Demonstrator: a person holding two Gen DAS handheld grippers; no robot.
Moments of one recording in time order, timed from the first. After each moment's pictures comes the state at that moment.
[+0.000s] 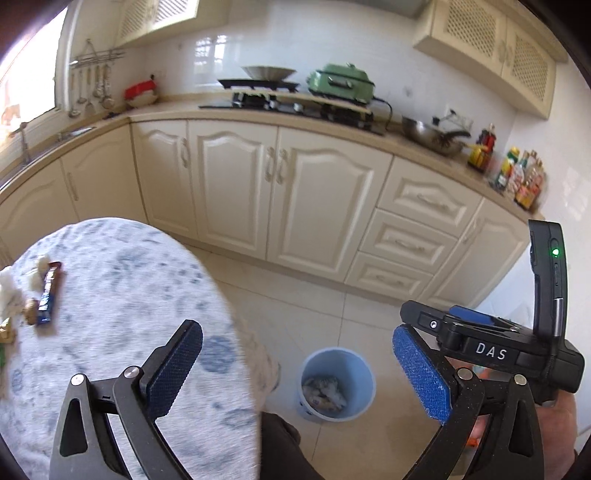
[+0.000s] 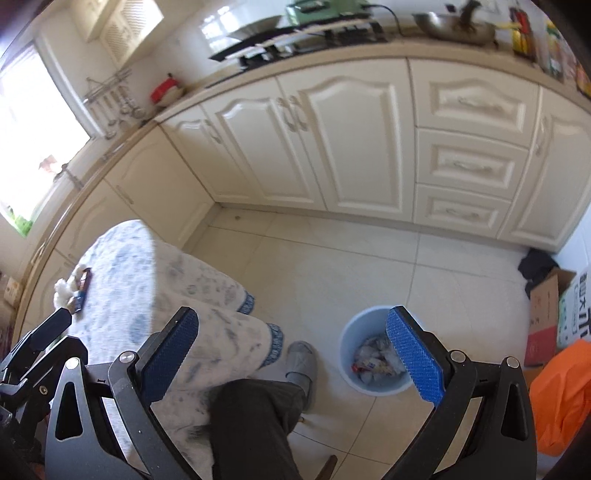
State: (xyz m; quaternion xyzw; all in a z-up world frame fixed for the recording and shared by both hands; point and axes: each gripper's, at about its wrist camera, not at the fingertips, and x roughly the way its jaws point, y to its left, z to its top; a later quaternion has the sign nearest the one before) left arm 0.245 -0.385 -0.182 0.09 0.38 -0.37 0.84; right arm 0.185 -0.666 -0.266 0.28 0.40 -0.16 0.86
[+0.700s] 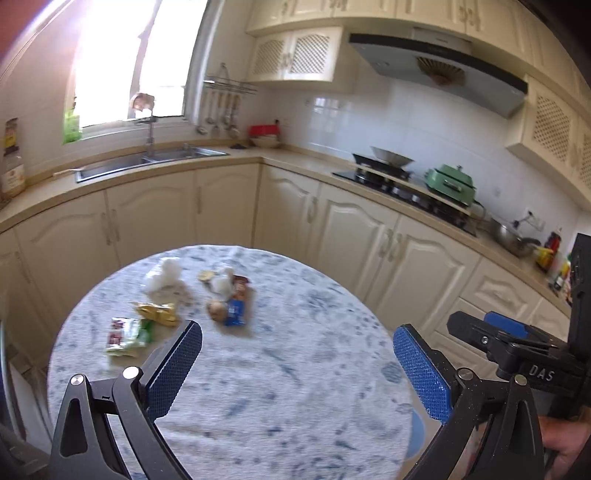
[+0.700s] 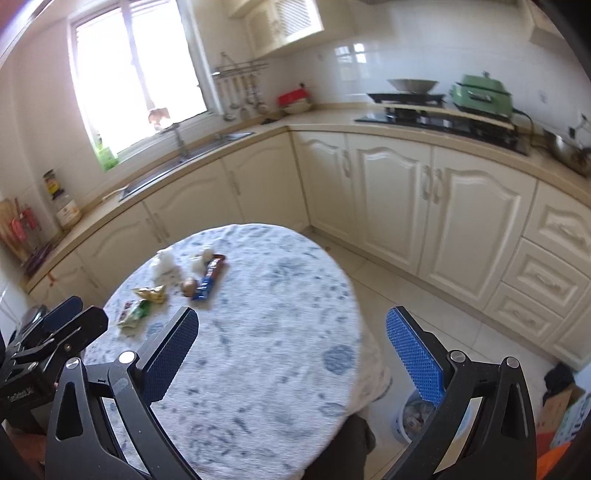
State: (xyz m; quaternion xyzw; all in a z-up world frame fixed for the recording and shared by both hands) left arm 0.160 -0.137 -0.108 -0.01 0.30 -0.21 0.93; right arm 0.253 -0.476 -0.154 0.15 0.34 0.00 0.93
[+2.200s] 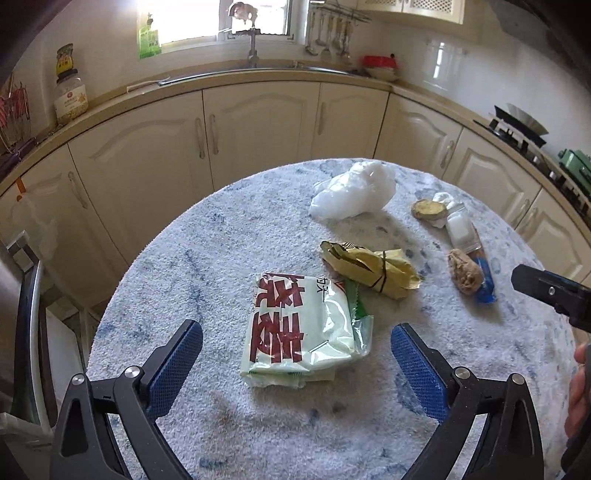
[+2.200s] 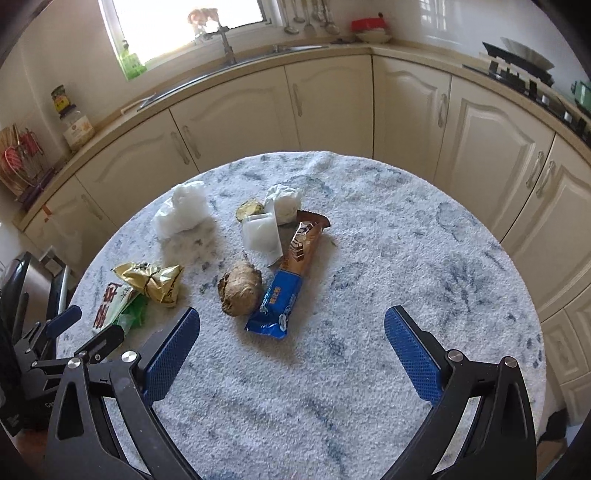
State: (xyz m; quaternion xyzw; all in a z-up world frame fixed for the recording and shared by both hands) left arm 0.385 -0.035 -0.221 0.00 0.44 -0.05 0.90; right arm 0.459 -0.333 -0.275 0.09 0.47 0.09 0.88
